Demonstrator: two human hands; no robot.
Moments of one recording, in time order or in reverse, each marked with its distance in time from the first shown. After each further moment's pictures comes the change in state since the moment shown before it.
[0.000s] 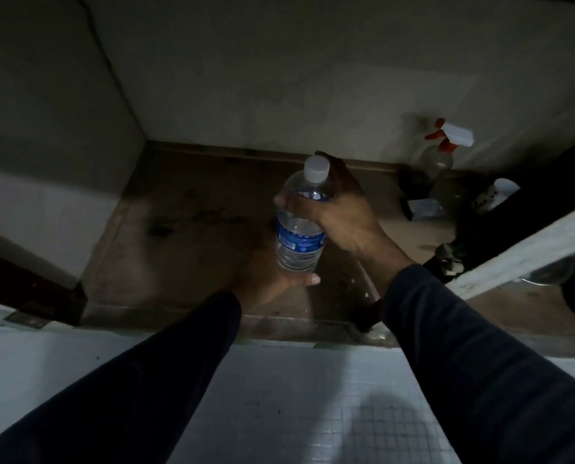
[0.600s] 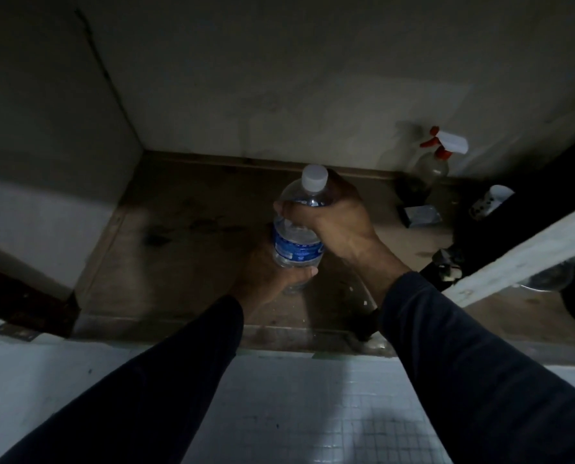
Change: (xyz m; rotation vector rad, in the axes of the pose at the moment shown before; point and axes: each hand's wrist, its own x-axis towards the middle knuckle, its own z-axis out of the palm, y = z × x) left_hand 0.017 -0.008 0.008 -0.125 0.079 -0.041; right_hand 0.001 0.004 0.005 0.019 0.025 0.025
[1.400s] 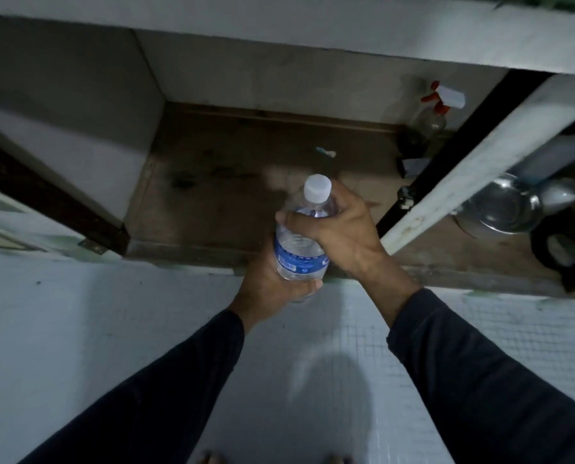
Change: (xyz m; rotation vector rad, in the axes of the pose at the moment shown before) left_hand -0.165 0.053 0.019 0.055 0.068 -0.176; right_hand -0.133 -0.028 -0.005 0.089 -0.041 0.081
